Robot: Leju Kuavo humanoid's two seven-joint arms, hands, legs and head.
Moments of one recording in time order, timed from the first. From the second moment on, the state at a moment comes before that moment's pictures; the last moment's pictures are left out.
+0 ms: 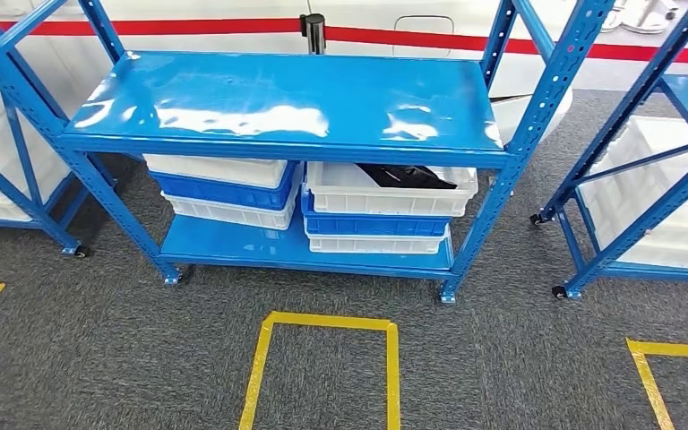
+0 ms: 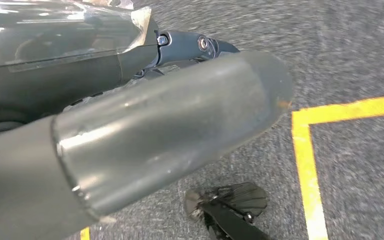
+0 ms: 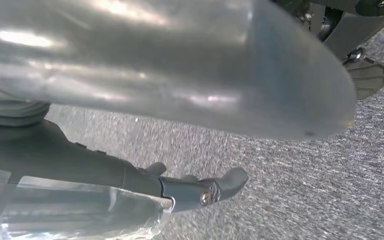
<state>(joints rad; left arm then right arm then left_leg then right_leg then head) -0.09 -0.12 0.79 -0.20 -0.94 0.28 -0.36 -0.04 0.06 -0.23 -0.19 0.36 -0.12 0.03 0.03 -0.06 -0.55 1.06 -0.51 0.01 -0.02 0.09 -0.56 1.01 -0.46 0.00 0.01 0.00</state>
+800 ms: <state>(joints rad) -0.03 -0.10 0.66 -0.23 -0.73 0.21 -0.30 0.00 0.05 -0.20 -0.21 0.30 -0.13 0.00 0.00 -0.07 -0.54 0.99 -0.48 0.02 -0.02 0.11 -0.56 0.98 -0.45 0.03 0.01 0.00</state>
